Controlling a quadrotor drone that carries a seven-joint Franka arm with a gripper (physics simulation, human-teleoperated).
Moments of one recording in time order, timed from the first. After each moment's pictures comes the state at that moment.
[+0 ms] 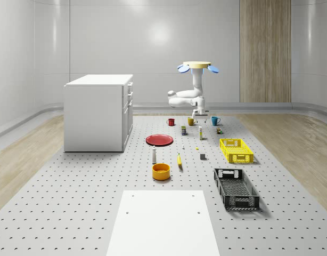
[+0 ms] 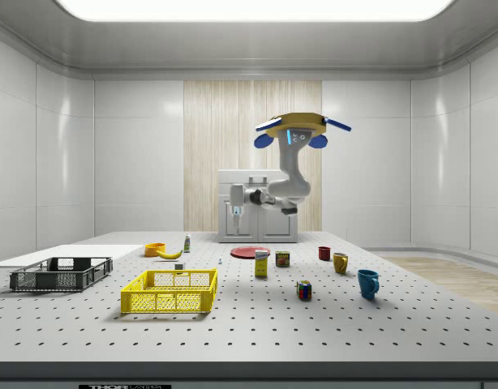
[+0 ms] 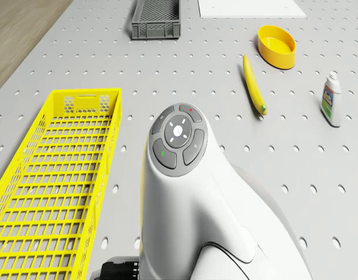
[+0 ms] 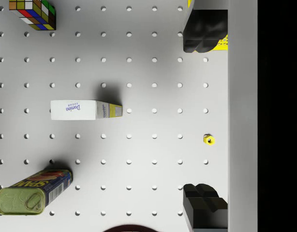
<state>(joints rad) -1.13 -1.36 1.34 -2.88 -1.84 1.43 1.66</state>
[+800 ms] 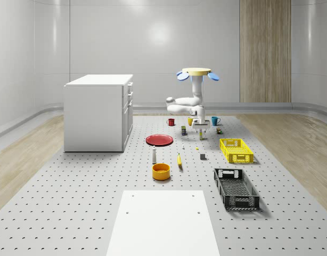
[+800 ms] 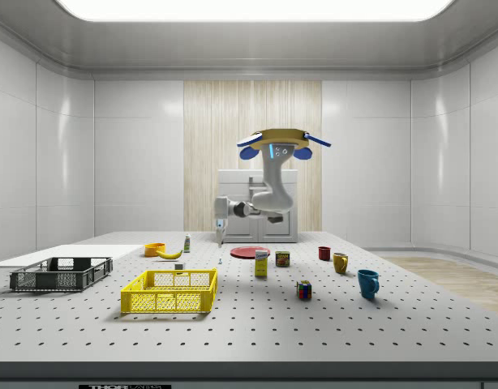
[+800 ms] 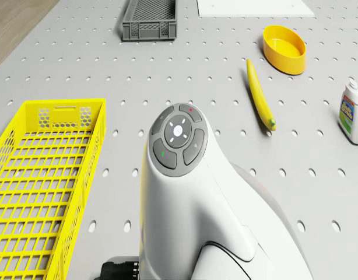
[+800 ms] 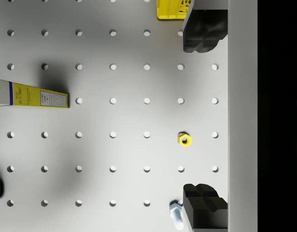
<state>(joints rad) -1.15 -1.41 1.35 -2.88 -1.82 1.47 1.67</state>
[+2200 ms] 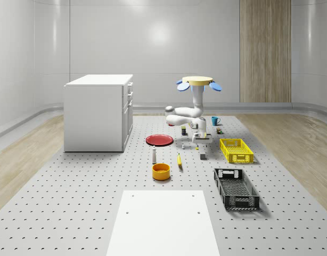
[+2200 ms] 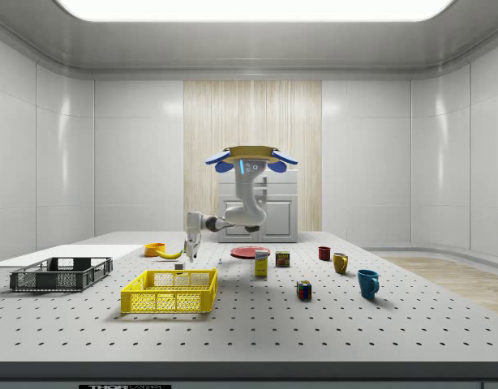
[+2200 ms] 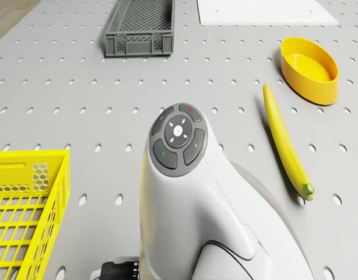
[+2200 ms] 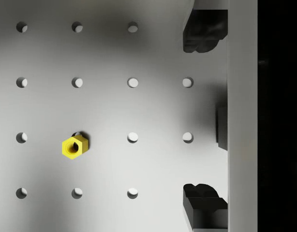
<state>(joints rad) -1.16 -1.47 1.36 -2.87 -1.79 1.53 1.68</state>
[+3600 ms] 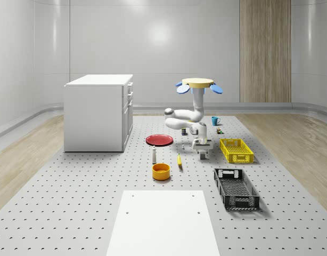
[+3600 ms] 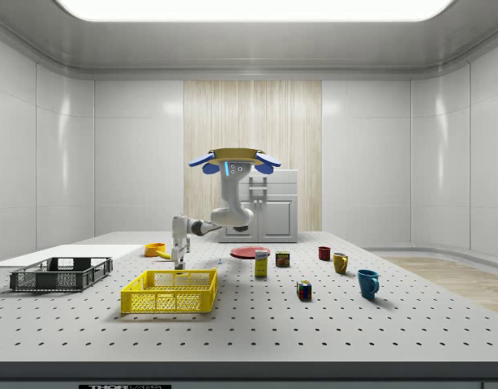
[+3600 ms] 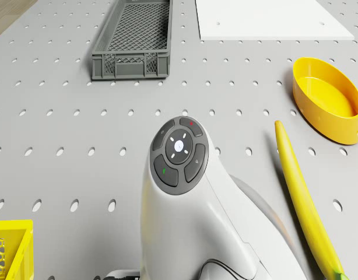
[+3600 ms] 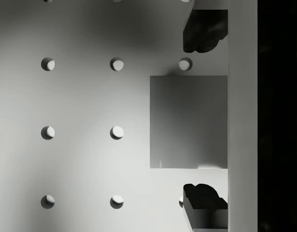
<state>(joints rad) -1.17 -1.52 1.30 -2.86 -1.84 1.59 1.68</state>
